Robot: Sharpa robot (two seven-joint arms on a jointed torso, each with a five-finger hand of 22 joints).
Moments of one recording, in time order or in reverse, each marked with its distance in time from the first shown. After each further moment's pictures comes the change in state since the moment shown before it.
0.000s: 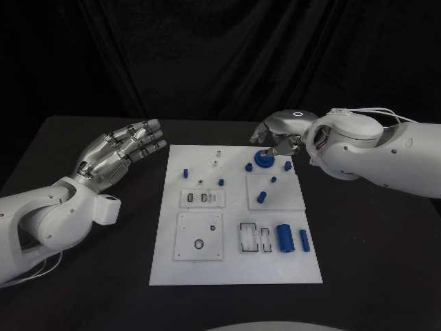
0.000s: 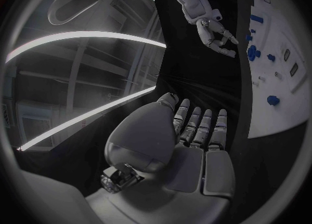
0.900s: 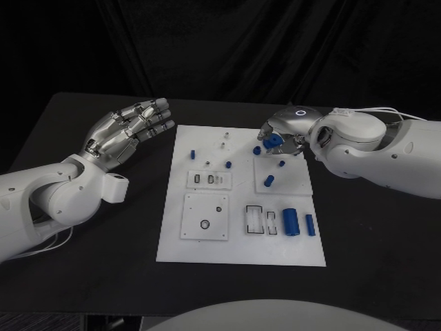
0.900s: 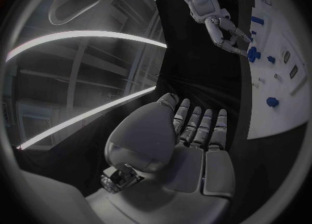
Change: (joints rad) left arm 0.000 -0.009 0.000 0.011 0.000 0.003 0.000; left_hand 0.000 0.000 0.011 0.000 0.000 0.000 0.000 0.000 0.000 0.007 0.007 0.009 0.001 0.004 0.004 0.000 0.000 0.000 0.000 0.000 0.000 0.000; right arm -0.069 0.035 0.000 -0.023 -0.133 0.002 -0.004; right_hand -0.028 -0.028 0.022 0.022 -0.065 0.050 0.029 0.000 0.007 0.041 0.002 -0.035 0.000 0.037 0.020 0.077 0.107 -0.016 0.028 0.021 0.086 0.129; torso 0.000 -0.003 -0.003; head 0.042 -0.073
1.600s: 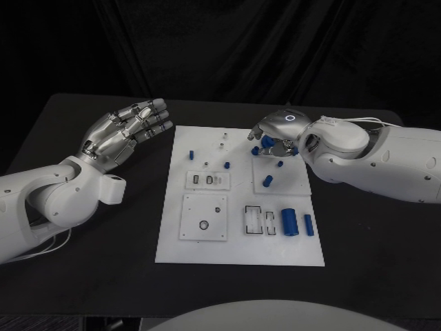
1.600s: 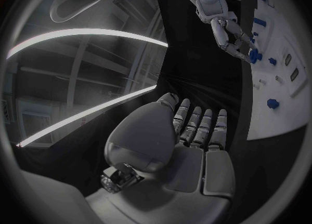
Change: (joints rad) left arm 0.000 -0.003 0.000 0.003 0.015 0.014 0.000; left_hand -0.004 -0.004 0.007 -0.001 0.000 0.000 0.000 0.000 0.000 0.000 0.000 0.000 0.000 0.000 0.000 0.004 0.000 0.000 0.000 0.000 0.000 -0.001; right arm -0.046 0.062 0.000 -0.057 -0.064 -0.102 -0.009; right_hand 0.016 0.003 0.041 -0.014 0.039 -0.004 0.000 -0.033 -0.005 0.018 0.011 -0.047 0.000 0.001 0.012 0.007 -0.003 0.000 0.002 0.012 0.019 0.030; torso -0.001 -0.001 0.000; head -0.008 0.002
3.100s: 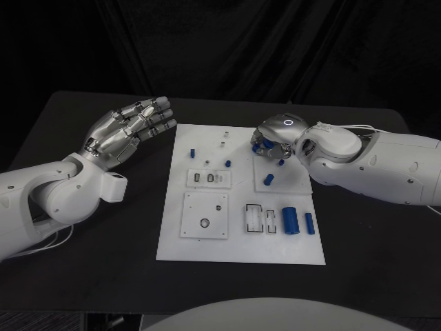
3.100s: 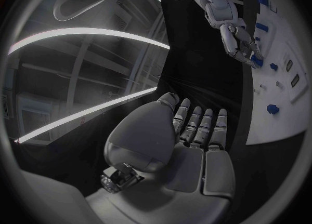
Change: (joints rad) left arm 0.000 0.002 0.000 -0.005 -0.005 0.037 0.000; left_hand -0.001 -0.009 0.017 -0.008 0.000 0.004 0.004 0.000 0.000 0.003 0.003 0.000 0.000 0.007 0.007 0.008 0.002 0.000 0.007 0.000 0.004 0.000; right arm -0.049 0.053 0.001 -0.094 -0.010 -0.052 0.019; right_hand -0.007 -0.007 0.113 0.033 0.016 0.172 0.008 0.021 0.046 0.155 -0.017 -0.038 0.000 0.029 -0.011 0.036 0.061 -0.015 0.026 -0.010 0.055 0.093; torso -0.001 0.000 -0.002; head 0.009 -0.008
